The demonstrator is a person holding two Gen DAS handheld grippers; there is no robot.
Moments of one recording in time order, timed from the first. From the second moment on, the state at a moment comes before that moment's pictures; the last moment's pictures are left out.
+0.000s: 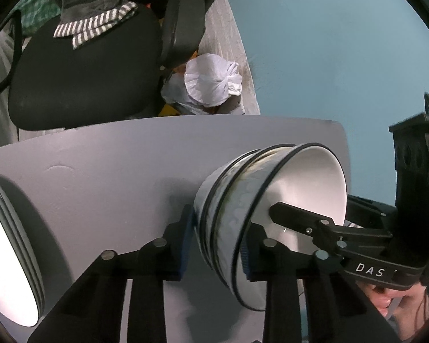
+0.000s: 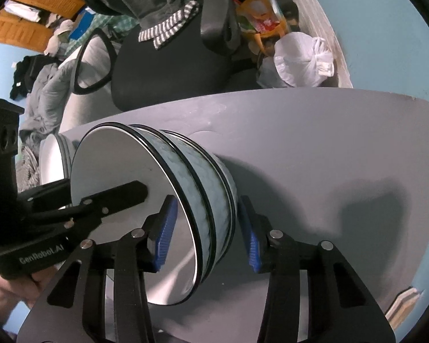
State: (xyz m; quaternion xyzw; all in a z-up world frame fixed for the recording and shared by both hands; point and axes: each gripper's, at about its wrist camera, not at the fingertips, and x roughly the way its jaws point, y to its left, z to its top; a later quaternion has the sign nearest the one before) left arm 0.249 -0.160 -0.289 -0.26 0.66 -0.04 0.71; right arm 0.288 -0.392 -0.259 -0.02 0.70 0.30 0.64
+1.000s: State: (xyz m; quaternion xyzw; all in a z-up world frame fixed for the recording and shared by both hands) left arm 0.208 -0.133 -0.284 -0.21 0.68 -0.02 0.70; right arm 0.255 -0.356 -0.255 -0.04 0.71 0.29 0.64
